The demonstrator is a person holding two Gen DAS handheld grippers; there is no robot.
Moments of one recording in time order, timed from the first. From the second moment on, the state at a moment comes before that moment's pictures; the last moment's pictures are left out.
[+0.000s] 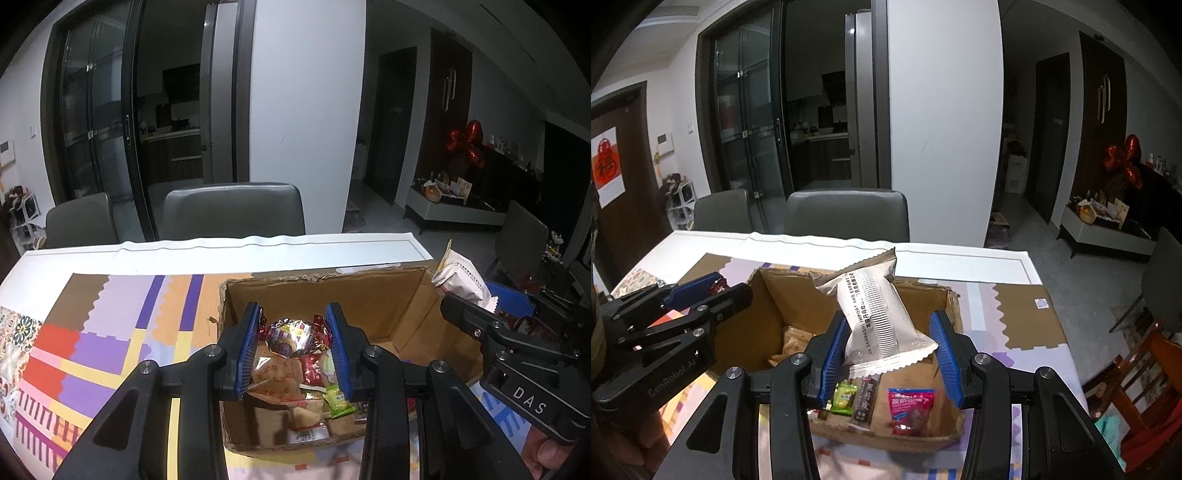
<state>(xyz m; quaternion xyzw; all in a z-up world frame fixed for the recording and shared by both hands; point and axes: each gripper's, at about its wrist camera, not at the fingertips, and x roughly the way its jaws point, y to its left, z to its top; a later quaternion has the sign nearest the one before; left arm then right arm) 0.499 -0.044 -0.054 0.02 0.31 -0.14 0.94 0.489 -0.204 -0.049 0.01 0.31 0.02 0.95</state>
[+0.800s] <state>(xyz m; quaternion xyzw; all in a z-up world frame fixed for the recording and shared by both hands) 0.499 -0.040 -0.060 0.01 0.31 -0.11 0.94 0.501 -0.200 -0.064 0.00 0.32 0.02 0.95</state>
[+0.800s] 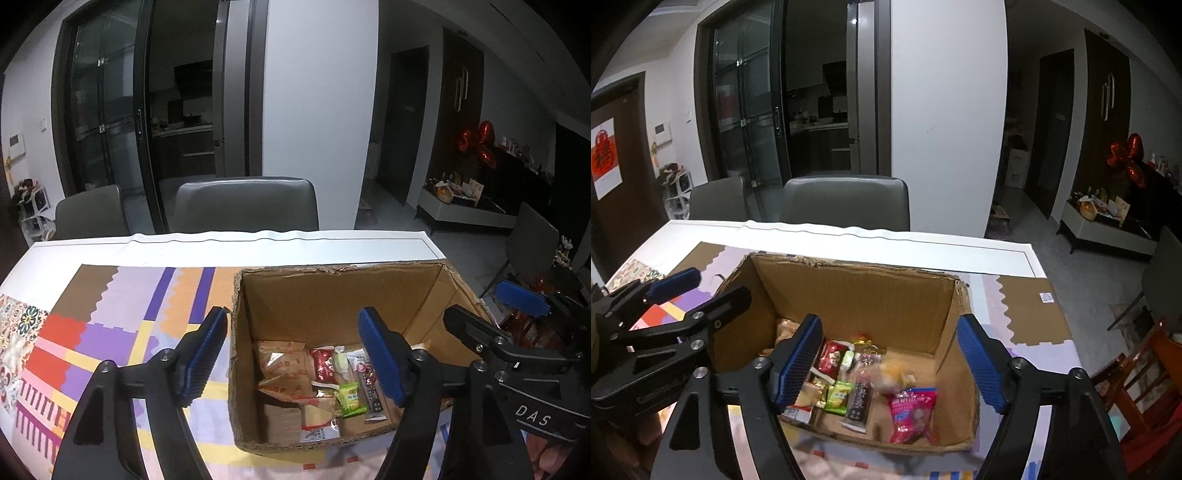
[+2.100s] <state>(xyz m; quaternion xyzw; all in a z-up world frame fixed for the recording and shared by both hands) 0.350 -0.019 0.003 0.03 0.26 -0.08 0.96 0.352 -0.199 0.002 0.01 0.26 -0.01 0.97</state>
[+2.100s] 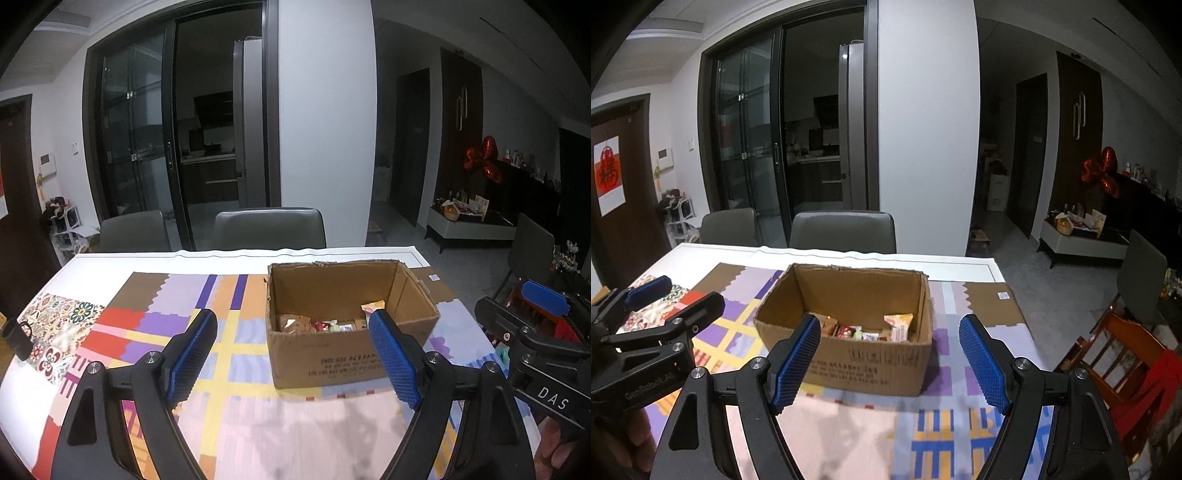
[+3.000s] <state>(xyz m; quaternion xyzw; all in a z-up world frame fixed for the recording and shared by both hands) 0.242 -0.003 -0.022 0.02 0.27 -0.07 0.96 0.239 -0.198 -0.017 0.03 0.27 -0.02 0.96</state>
